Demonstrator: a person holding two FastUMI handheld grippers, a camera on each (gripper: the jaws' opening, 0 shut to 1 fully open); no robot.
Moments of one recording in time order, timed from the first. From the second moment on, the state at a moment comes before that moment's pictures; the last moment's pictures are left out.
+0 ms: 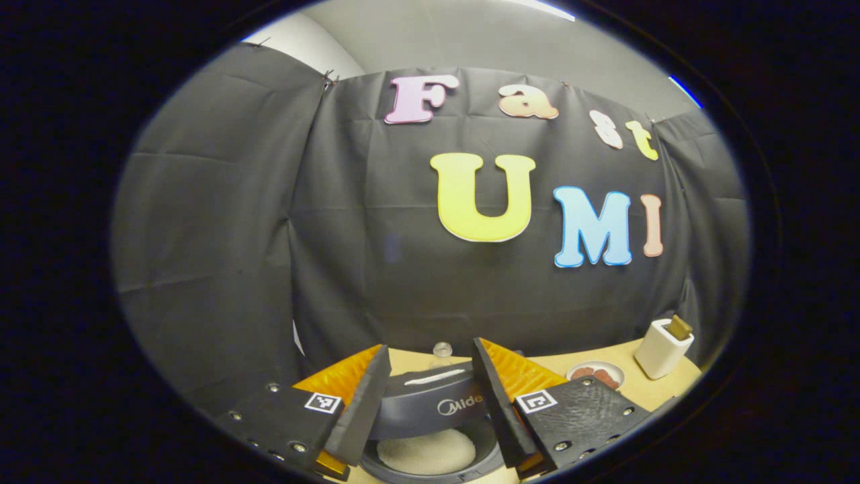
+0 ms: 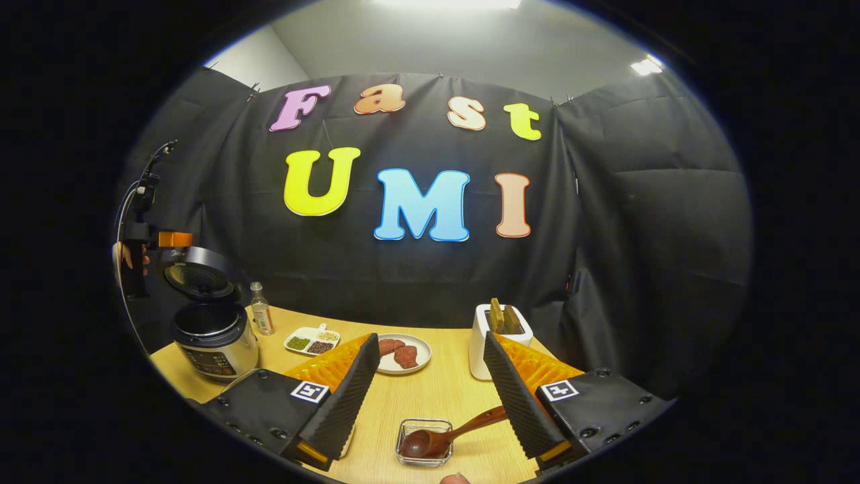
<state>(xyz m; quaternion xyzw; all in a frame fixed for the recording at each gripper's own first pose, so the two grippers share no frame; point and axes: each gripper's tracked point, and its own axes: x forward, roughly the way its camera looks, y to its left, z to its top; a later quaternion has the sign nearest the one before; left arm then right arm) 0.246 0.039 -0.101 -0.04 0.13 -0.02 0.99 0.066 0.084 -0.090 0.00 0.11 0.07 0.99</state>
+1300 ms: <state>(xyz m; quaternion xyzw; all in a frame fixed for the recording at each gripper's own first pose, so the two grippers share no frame) 0.163 -0.008 -0.227 -0.02 0.22 -0.04 0.98 0.043 0.089 -0.102 -0.01 0.13 0.10 0.99</state>
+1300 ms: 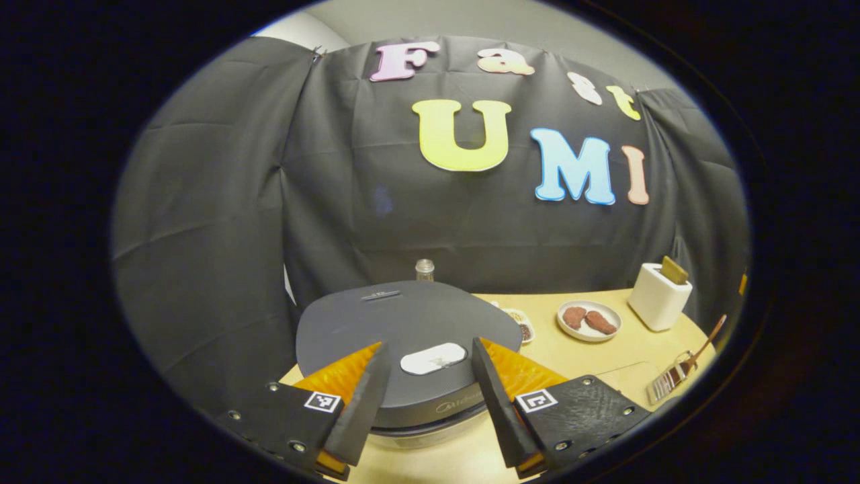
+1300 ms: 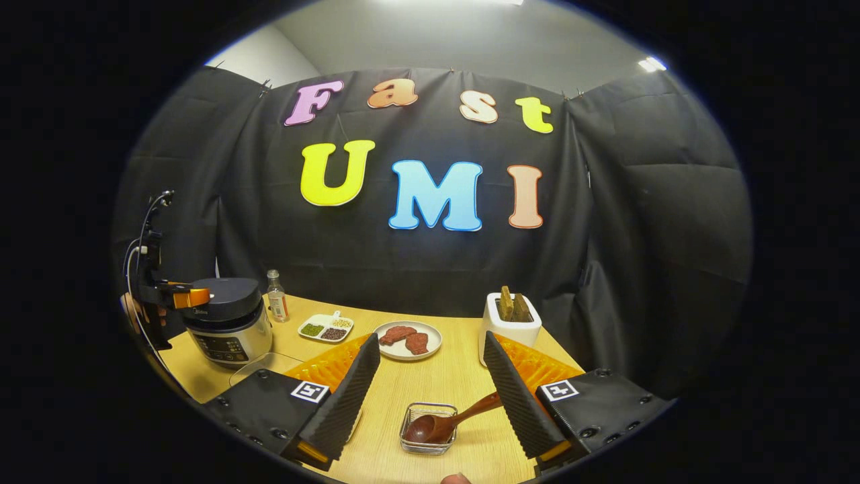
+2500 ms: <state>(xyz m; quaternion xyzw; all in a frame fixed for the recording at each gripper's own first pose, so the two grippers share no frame) 0.147 -0.021 -0.189 -0.02 0.15 -0.03 0.99 0.047 0.078 -0.075 0.00 0.11 0.11 0.99</state>
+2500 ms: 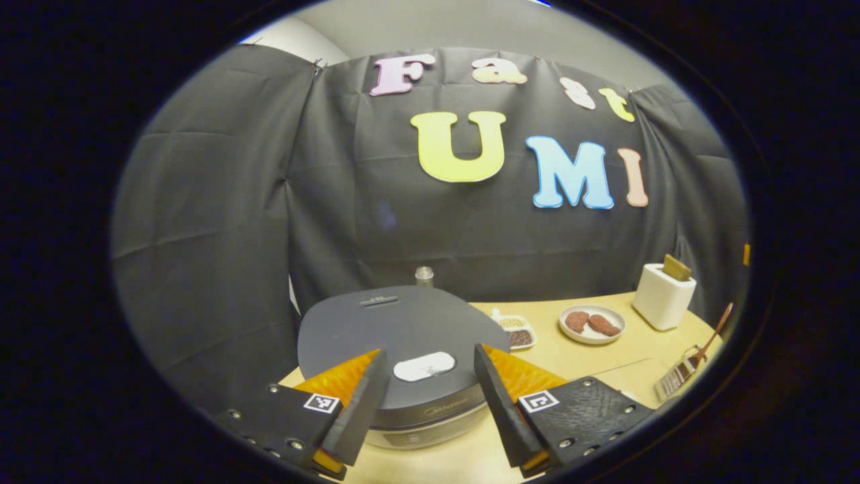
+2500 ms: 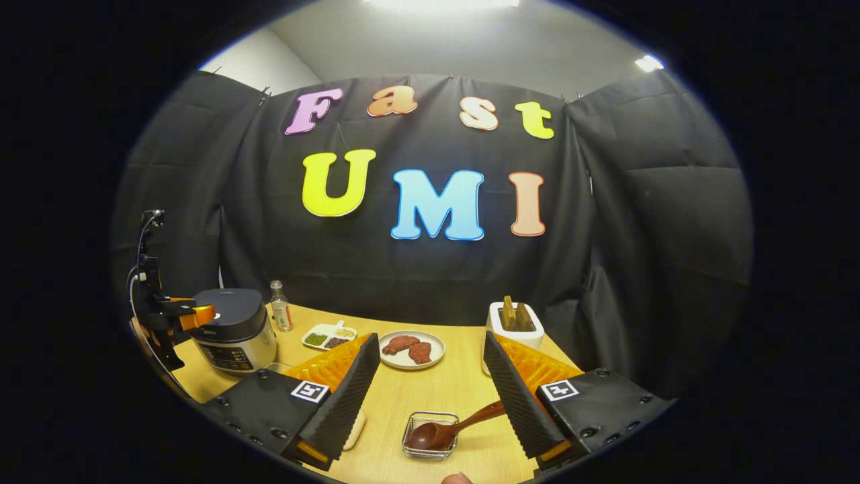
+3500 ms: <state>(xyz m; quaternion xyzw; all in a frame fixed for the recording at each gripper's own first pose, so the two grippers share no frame) -0.006 -0.088 -0.033 0.00 0.05 -0.07 1.00 -0.020 0.044 -0.037 0.03 0.06 0.11 0.99</state>
